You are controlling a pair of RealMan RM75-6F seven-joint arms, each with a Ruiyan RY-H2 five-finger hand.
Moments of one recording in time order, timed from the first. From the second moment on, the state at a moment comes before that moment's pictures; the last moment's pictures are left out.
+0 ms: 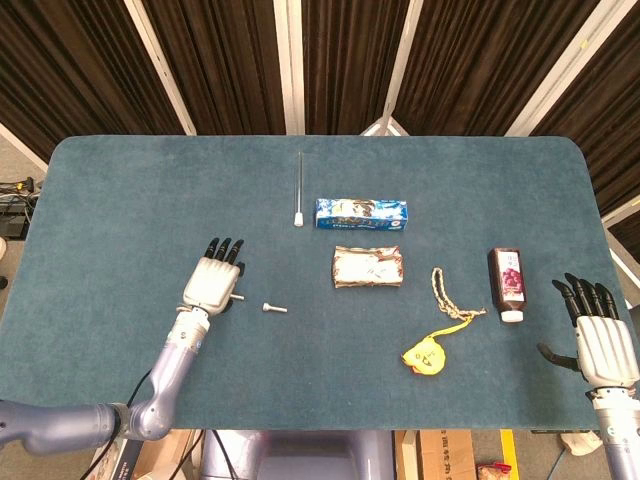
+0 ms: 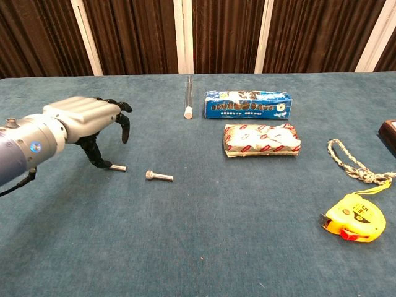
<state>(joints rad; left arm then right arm) -0.77 -1.69 -0.17 -1.50 0.85 1.13 0.87 0.13 -1.16 0.10 -1.51 -1.41 1.39 0.06</state>
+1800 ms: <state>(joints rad) -0.78 -1.80 -0.13 -1.37 0.89 1.14 0.89 0.12 -1.17 0.12 -1.50 -1.37 1.38 0.07</state>
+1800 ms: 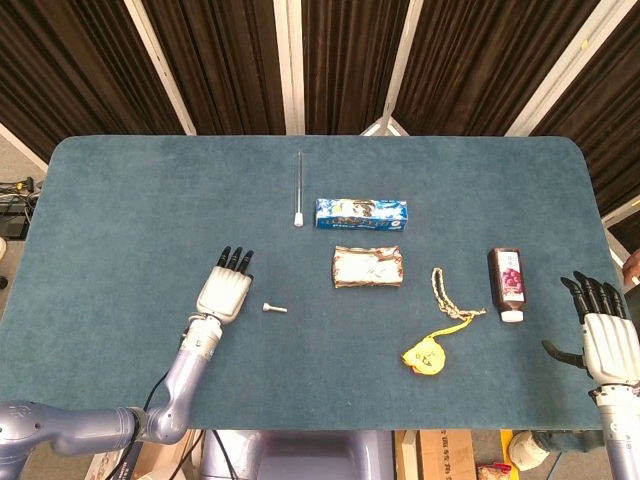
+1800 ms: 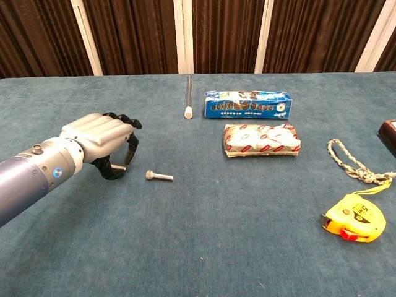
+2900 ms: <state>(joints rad) -0.77 -1.78 -0.15 -1.39 0.89 1.13 0.87 0.12 -1.18 0.12 -1.50 -1.36 1.37 0.08</state>
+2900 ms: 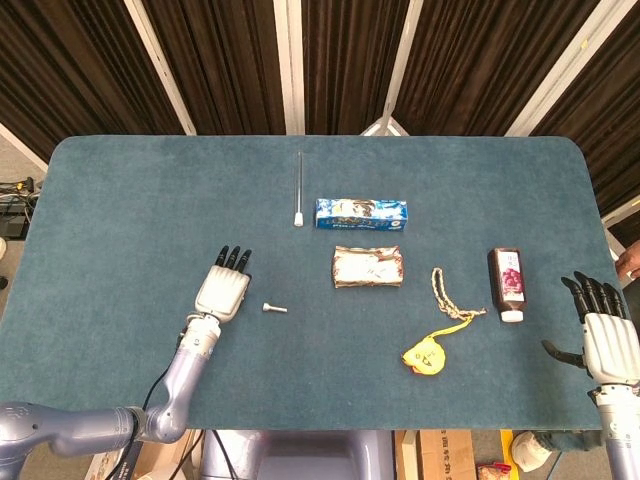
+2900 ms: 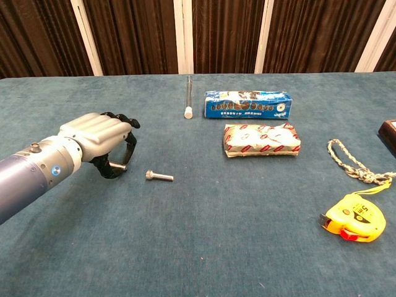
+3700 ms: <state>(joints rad) -0.69 -1.51 -0.26 -1.60 0.79 1.09 0.62 0.13 -1.19 0.11 -1.50 -1.37 1.36 0.03</state>
